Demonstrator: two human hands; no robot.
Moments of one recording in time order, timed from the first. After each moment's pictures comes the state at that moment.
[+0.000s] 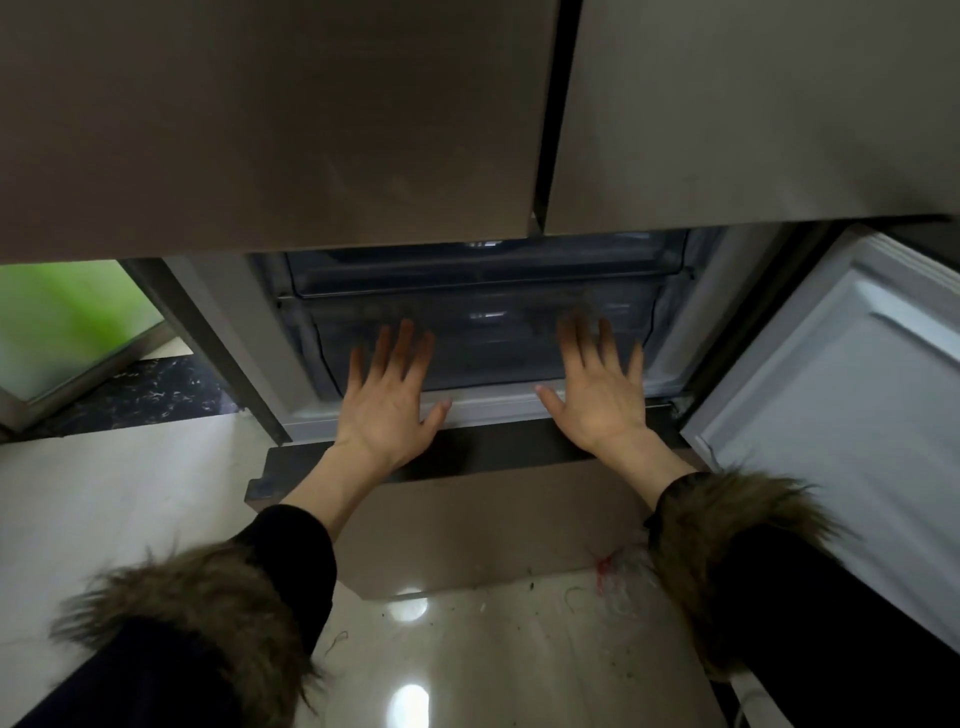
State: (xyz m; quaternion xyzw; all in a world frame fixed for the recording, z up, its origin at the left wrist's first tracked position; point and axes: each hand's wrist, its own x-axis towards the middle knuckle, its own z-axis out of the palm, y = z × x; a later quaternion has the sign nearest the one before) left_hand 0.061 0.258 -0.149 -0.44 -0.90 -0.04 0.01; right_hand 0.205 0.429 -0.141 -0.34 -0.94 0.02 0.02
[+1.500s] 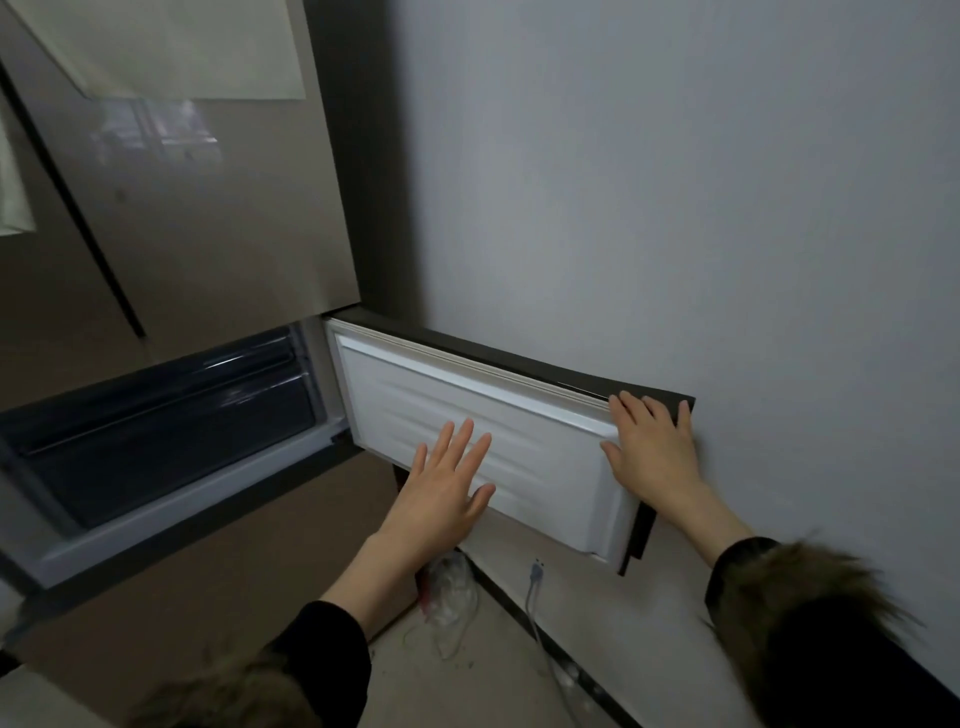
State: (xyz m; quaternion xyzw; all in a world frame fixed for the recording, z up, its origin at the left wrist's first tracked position) left_hand 0.536 0.221 0.004 -0.75 -0.65 -0.11 -0.05; right_hand 0.769 0.304 0.023 -0.62 -0.78 -0.08 0.07
